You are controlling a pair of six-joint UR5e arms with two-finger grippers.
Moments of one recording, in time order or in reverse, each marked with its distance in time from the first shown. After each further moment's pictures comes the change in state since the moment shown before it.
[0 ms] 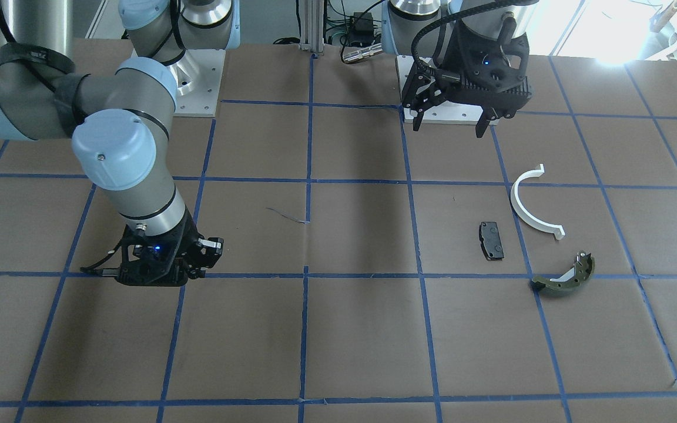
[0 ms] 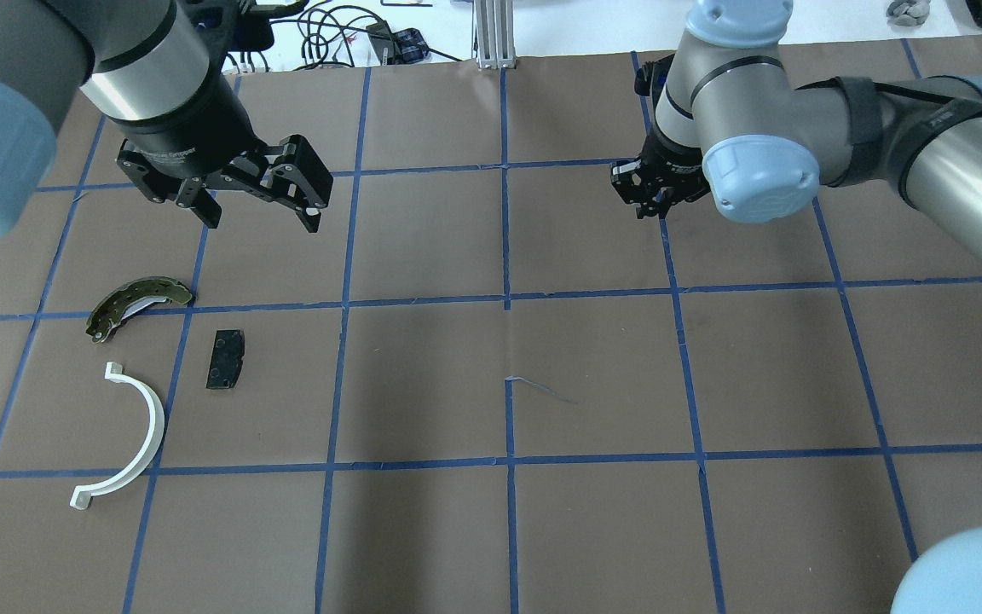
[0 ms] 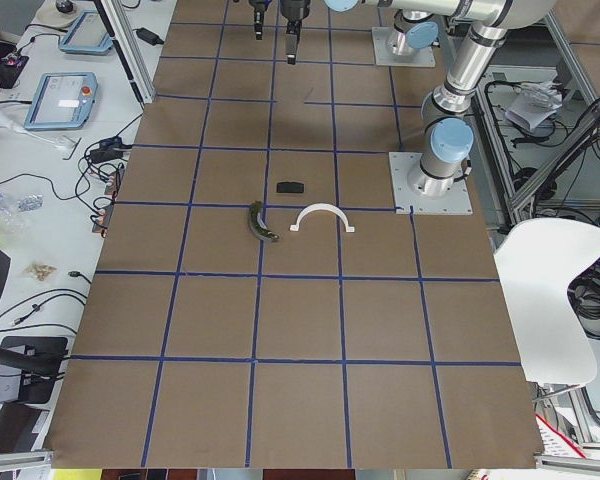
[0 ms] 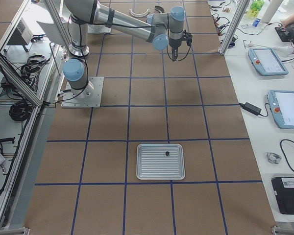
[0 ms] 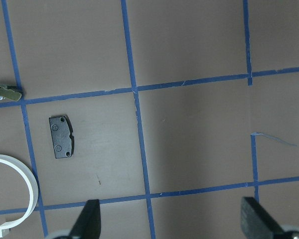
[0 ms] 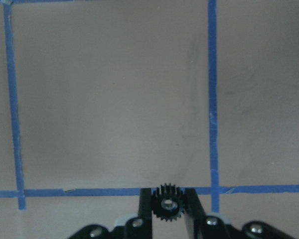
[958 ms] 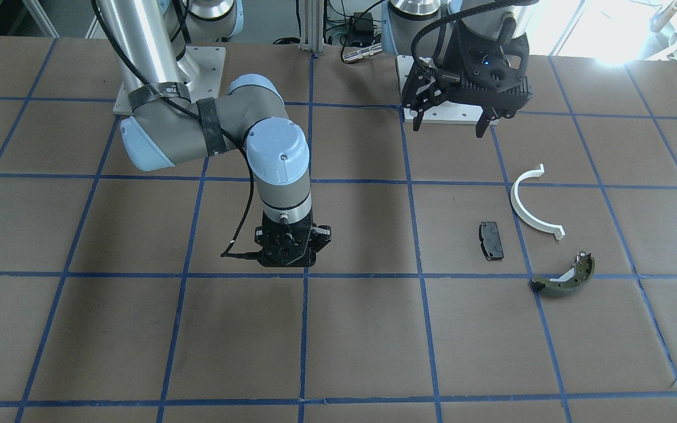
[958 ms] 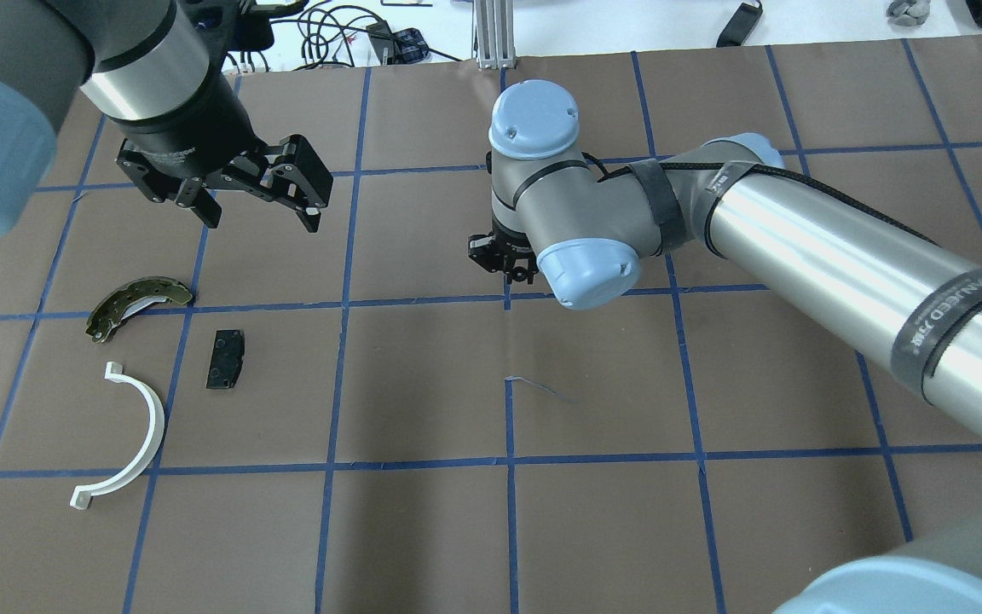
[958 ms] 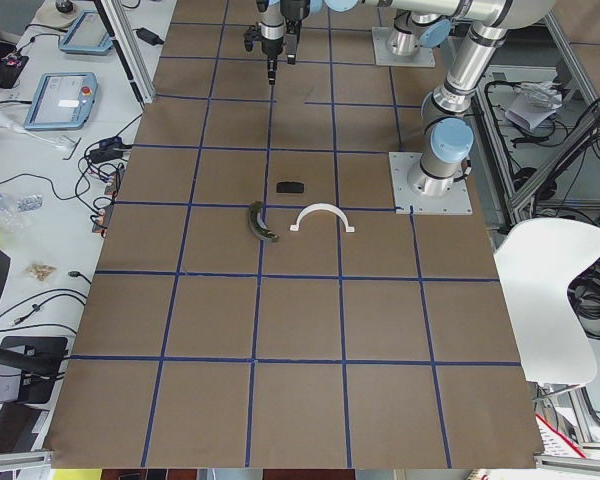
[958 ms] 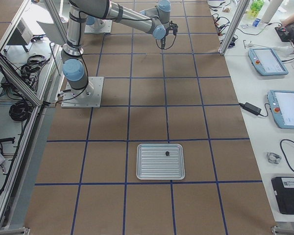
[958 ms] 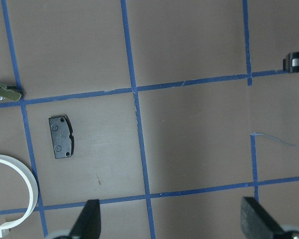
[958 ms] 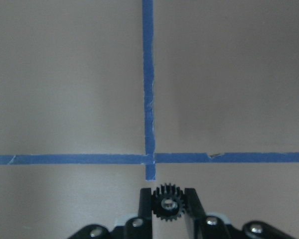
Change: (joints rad) left arm 0.000 0.000 0.000 0.000 0.001 0.000; right arm 0.281 0.115 0.011 -0.124 0.002 0.266
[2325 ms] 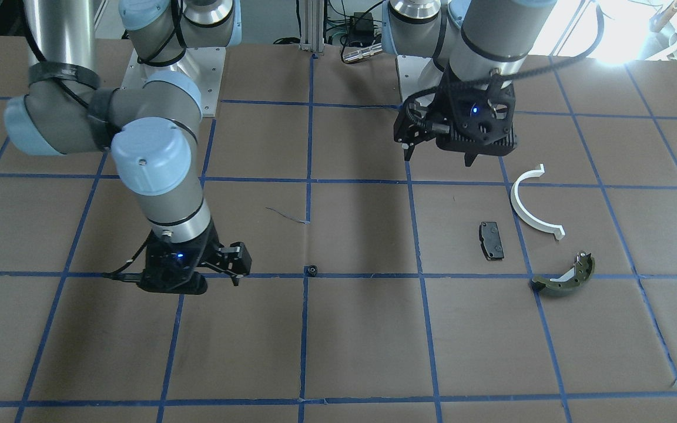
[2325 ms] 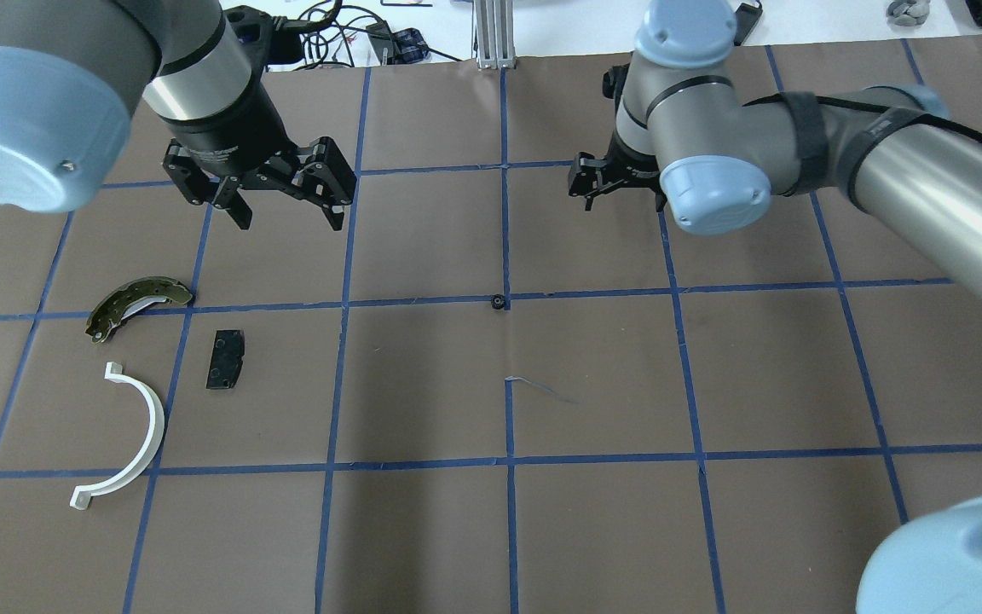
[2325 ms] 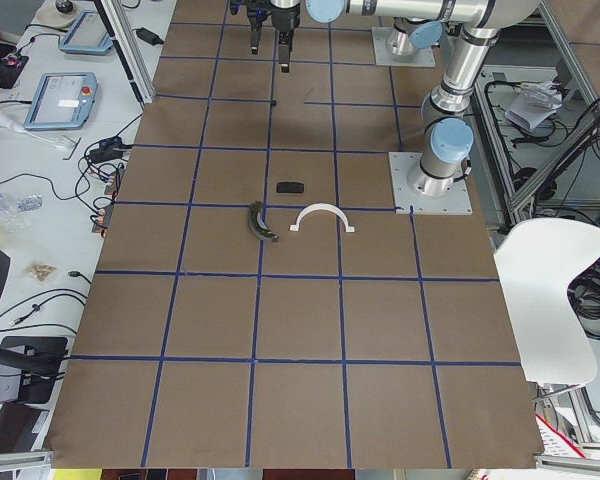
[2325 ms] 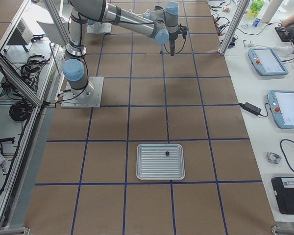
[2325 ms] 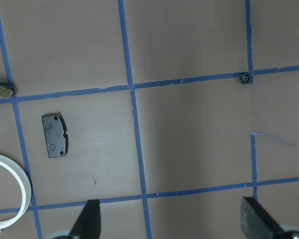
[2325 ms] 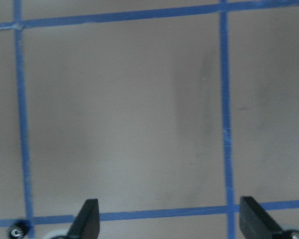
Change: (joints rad) left arm -0.010 -0.124 0.003 0.071 -0.030 -0.036; right arm -0.286 -0.098 -0.019 0.068 -0.043 -0.227
